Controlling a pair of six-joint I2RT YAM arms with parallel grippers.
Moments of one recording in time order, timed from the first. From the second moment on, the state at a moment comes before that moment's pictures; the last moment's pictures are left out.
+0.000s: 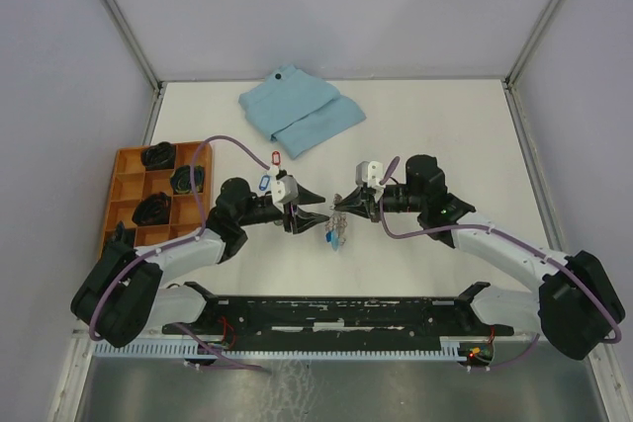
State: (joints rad) left arm -0.56 1.24 0.39 0.81 0.83 0.06; right arm 0.61 1.18 0.64 0.28 -0.84 -0.32
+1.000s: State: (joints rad) left arm -0.56 1.28 0.46 0.77 0.94 0.05; right arm 0.61 1.21 0.67 0.25 -0.87 -0.33
